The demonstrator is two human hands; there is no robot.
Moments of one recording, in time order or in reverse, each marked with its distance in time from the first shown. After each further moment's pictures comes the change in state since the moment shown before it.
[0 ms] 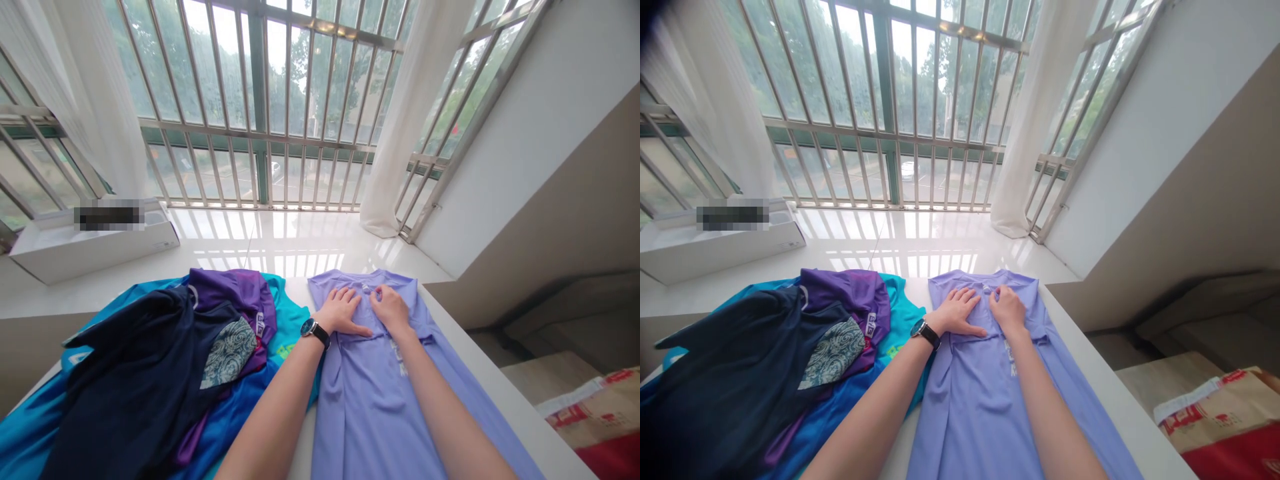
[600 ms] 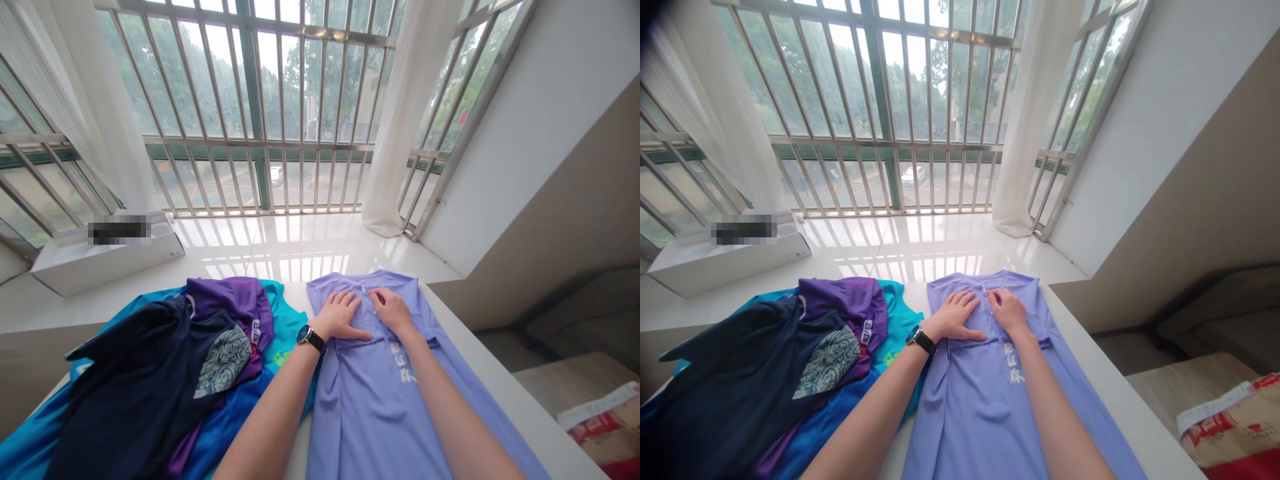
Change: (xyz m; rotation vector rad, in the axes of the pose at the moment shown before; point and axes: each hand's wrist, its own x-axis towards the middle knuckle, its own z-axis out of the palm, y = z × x) left_hand 0.001 0.000 0.000 0.015 -0.003 -0.005; right_hand 0.005 0.016 0.006 0.355 0.011 -0.216
